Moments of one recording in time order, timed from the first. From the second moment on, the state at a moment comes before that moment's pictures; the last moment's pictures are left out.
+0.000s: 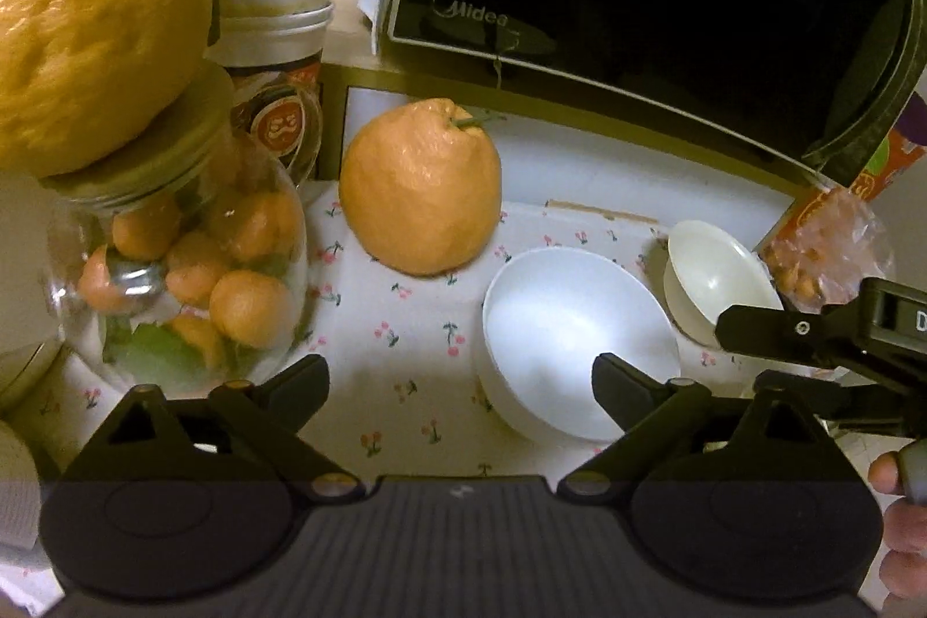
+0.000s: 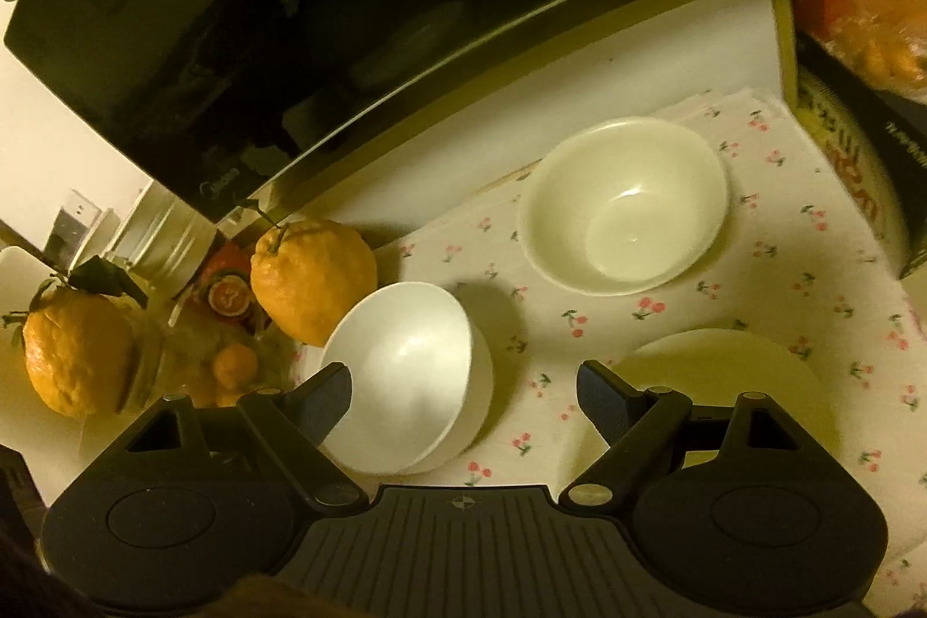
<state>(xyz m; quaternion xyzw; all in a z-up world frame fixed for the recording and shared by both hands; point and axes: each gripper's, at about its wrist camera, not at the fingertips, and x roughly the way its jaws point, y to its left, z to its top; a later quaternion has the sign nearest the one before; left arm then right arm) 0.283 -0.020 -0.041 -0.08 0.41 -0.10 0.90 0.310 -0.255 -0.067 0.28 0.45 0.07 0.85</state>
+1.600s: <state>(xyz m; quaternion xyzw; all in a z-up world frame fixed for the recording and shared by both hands) 0.228 -0.060 -0.008 -0.05 0.41 -0.19 0.89 0.252 -0.261 -0.040 0.25 0.48 0.06 0.84</state>
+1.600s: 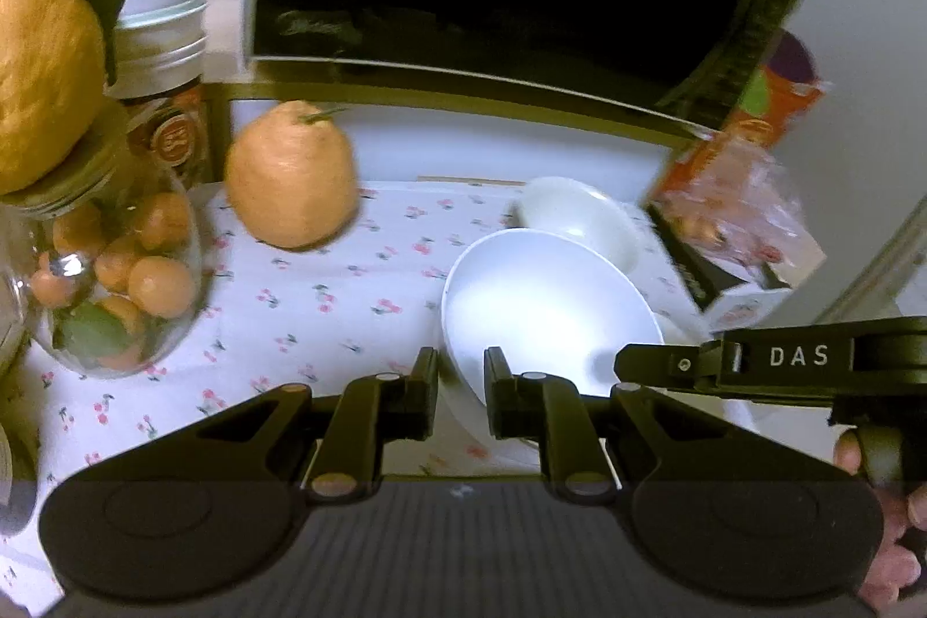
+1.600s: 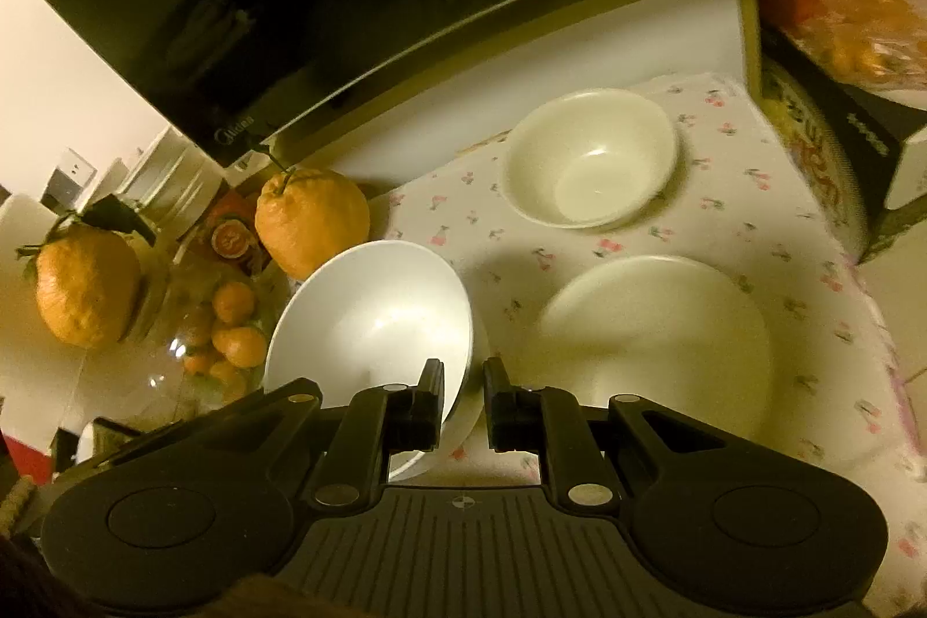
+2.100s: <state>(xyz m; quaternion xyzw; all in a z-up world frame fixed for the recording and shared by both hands) 0.163 -0.115 -0.011 -0.06 0.44 -0.26 0.85 0.164 -0.338 -0.020 0.28 0.46 0.01 0.84</state>
